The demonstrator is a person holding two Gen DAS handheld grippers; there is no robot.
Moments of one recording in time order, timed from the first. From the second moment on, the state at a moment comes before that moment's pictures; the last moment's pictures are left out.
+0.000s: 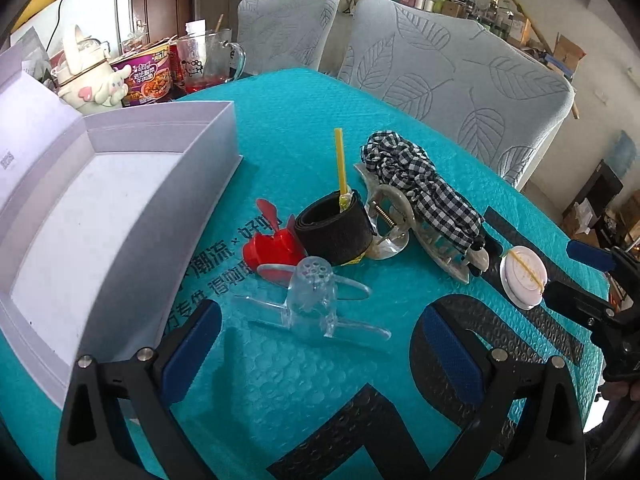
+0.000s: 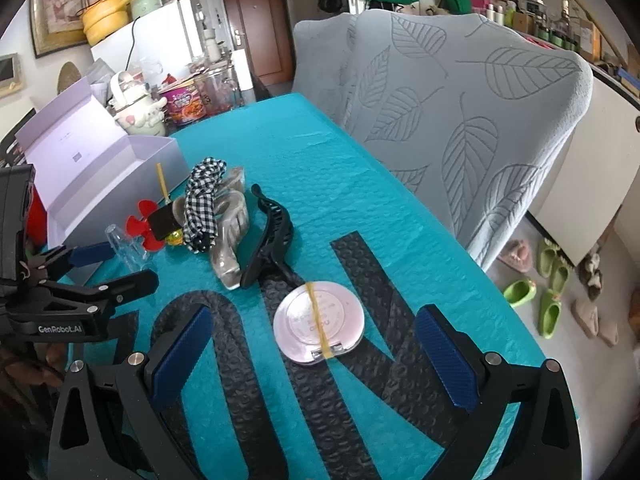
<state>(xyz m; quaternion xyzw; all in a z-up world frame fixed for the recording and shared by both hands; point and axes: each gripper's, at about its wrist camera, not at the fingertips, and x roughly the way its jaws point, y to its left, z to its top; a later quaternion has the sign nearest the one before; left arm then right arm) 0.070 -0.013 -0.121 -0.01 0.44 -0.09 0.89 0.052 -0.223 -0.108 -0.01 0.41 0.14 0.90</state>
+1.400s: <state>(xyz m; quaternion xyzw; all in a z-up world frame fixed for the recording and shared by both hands) 0.005 0.001 -0.090 -0.05 0.43 -0.01 0.90 0.056 -0.202 -0.105 -0.01 0.39 0.22 0.89</state>
